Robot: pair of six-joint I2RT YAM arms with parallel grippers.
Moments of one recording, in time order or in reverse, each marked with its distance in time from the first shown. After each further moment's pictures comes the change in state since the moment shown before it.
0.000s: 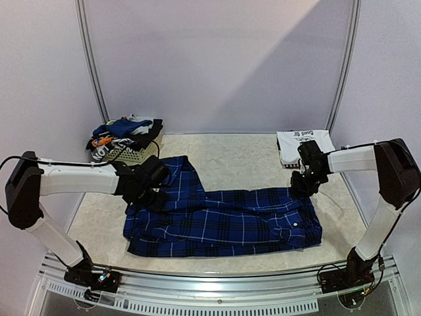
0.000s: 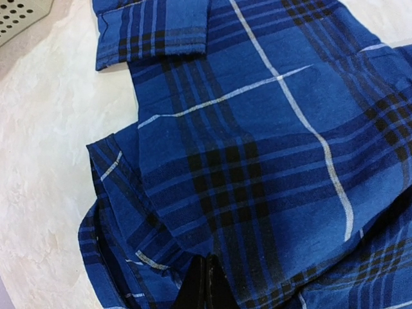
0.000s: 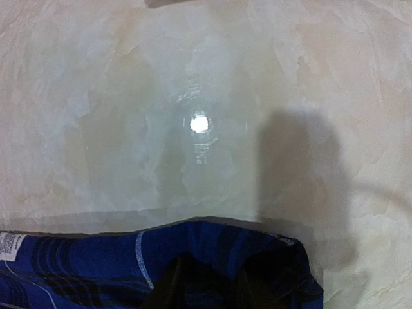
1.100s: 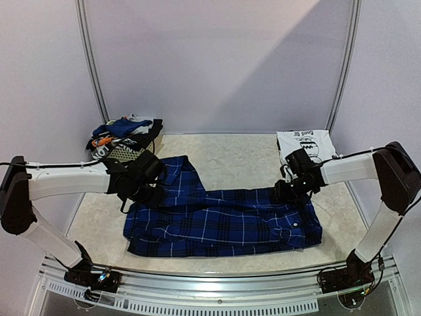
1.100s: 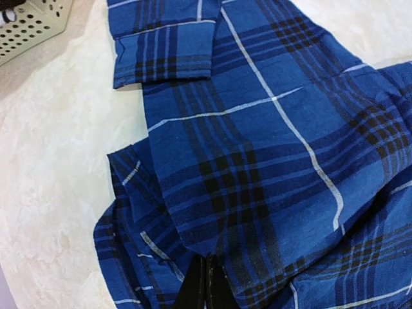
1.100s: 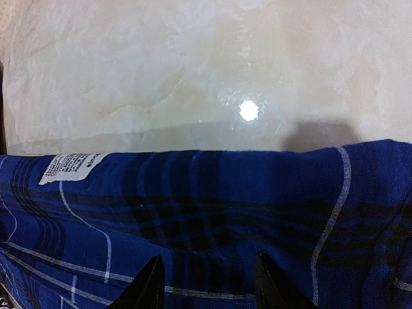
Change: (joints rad) left arm 0.003 -0.079 0.005 -0.014 -0.004 0.005; right arm 0.163 -0.040 -0.101 0.130 -0.160 0.051
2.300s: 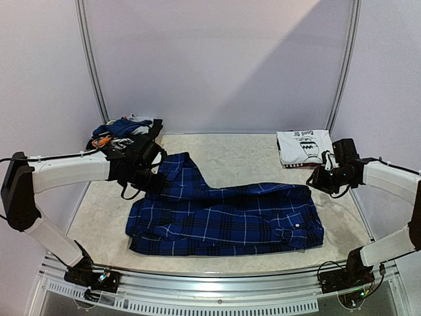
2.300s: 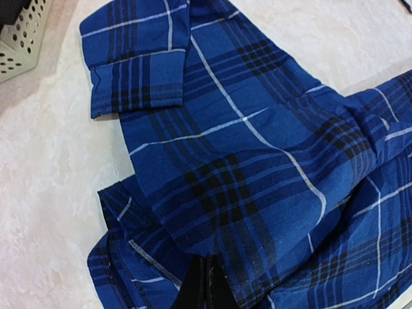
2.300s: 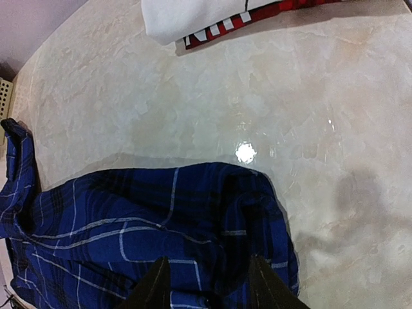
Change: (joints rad) left arm 0.105 0.045 0.105 0.043 0.175 0.091; right arm -0.330 -0.394 -0.108 -0.150 -0.055 -0.089
